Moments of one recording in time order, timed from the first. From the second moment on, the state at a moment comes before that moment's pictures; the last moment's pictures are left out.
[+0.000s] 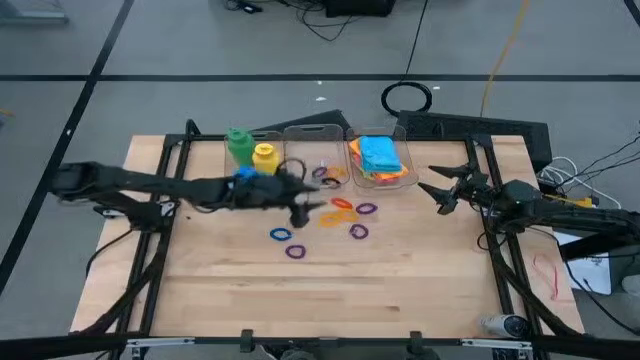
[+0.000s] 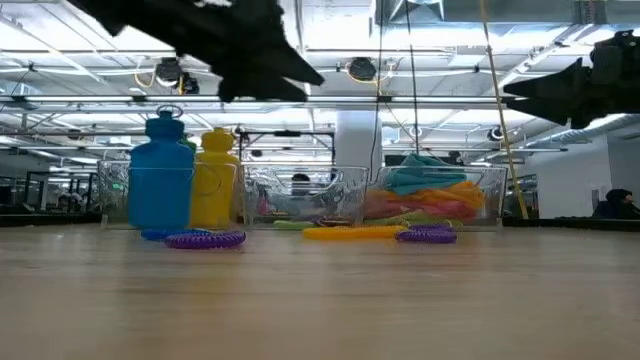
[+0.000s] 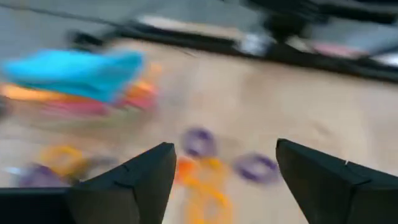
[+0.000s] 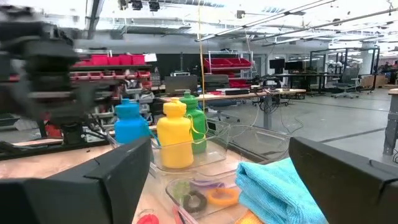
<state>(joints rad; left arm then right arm) -0.02 1.43 0.95 0.03 -0.21 -0.22 -0.23 0.19 0.04 0.37 0.21 0.01</state>
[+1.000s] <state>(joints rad) -0.26 1.71 0.95 -0.47 -0.21 -0.43 -0.23 0.19 0.04 0.37 0.21 0.01</state>
